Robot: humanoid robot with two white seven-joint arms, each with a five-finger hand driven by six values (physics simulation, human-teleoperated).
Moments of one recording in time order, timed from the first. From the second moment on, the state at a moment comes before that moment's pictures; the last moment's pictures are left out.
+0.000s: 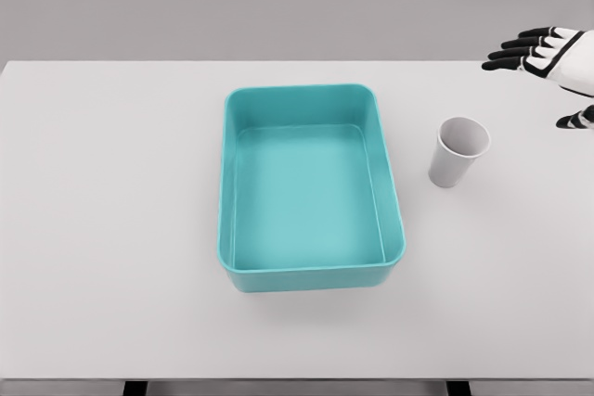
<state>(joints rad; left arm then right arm) 0.05 0.00 -0.10 -0.11 0.35 -0.08 -0.07 -0.51 -1.25 0.43 -1.72 0.14 -0.54 0.34</state>
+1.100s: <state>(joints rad) 0.05 0.00 -0.10 -0.11 0.35 -0.08 -0.07 -0.48 -0.87 0.51 -1.14 -0.55 -0.37 0.61</state>
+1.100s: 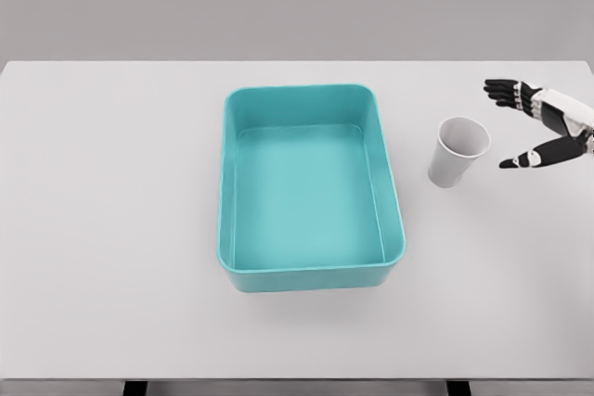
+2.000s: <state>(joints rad) 0.05 0.00 -0.10 -0.11 0.35 -0.08 -0.07 -0.50 -0.77 0.55 -1.07 -0.52 -0.37 0.61</state>
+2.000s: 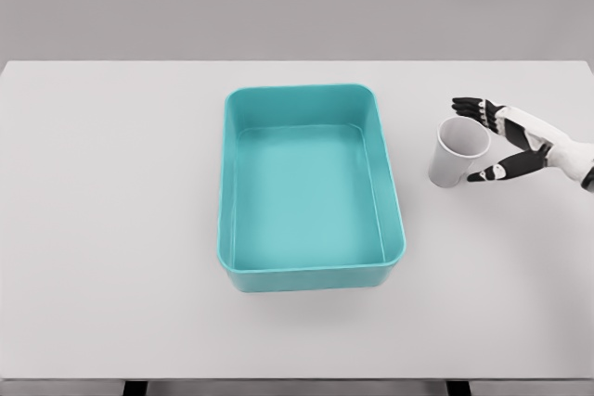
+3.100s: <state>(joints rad) 0.05 0.00 -0.10 -0.11 0.35 -0.08 -0.07 -0.50 -0.75 0.54 -1.13 -0.52 -0.38 0.61</state>
